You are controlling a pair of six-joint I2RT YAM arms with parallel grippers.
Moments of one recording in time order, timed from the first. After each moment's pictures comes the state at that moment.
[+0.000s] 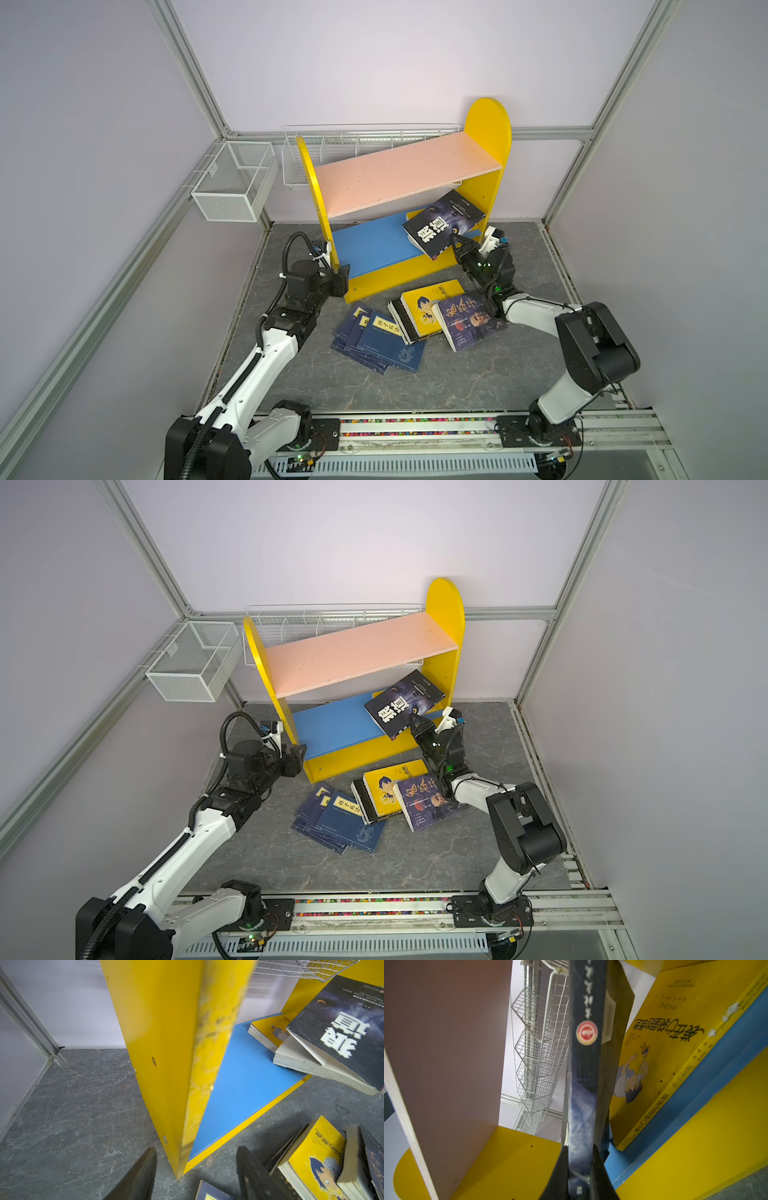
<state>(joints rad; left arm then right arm) -0.30 1.08 0.78 -0.08 0.01 -0.13 0.38 1.67 0.84 0.87 -0.10 1.24</state>
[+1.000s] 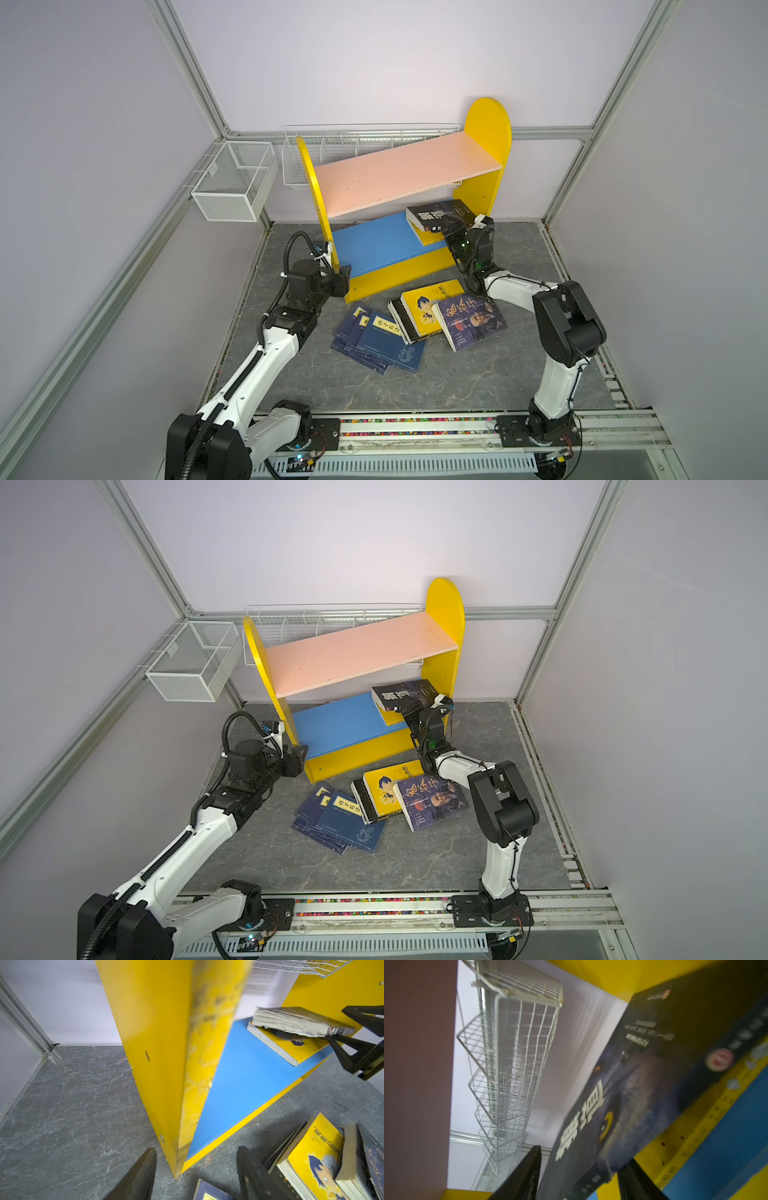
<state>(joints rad) -0.30 1.09 0.77 -0.08 0.02 -0.13 0.43 1.88 1.16 0.63 0.10 1.24</state>
